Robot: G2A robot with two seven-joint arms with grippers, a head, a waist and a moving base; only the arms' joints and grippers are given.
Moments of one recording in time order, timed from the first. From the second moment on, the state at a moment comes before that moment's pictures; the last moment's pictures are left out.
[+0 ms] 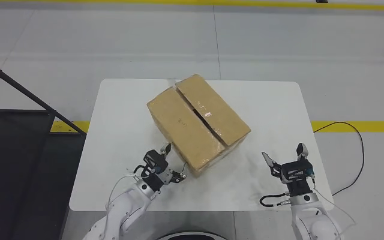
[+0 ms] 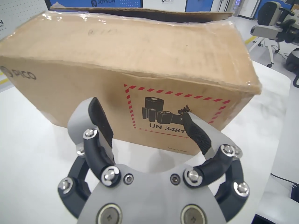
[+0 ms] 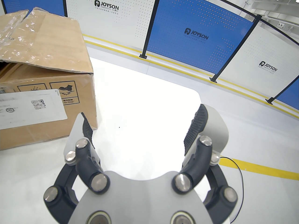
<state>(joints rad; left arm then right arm) 1.58 -1.20 -1.21 -1.78 1.41 -0.29 0.18 -1.81 -1.15 1.58 -2.00 -1.47 -0.02 -0.13</state>
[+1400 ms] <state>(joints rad) 1.19 -1.15 -1.55 -1.41 1.28 -0.37 0.05 -1.81 -1.15 1.58 -2.00 -1.47 -0.02 -0.13</state>
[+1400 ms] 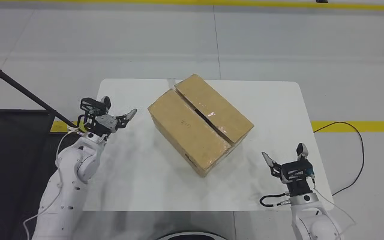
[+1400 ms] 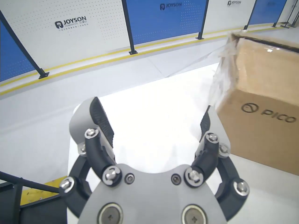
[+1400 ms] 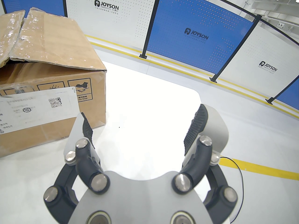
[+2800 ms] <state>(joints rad) 1.03 -1.15 -1.31 -1.16 1.51 -0.55 0.37 -1.81 -1.15 1.58 -2.00 -1.47 -0.02 -0.13</state>
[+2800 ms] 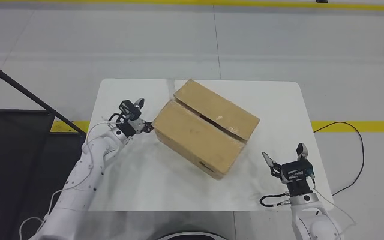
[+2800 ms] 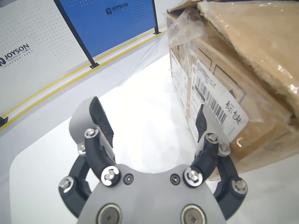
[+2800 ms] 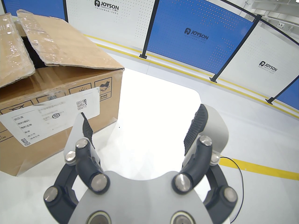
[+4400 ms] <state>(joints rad) 1.41 -1.12 -1.31 -1.57 1.62 -0.46 0.42 -1.83 -1.16 1.65 -2.01 -1.36 0.05 -0.17</state>
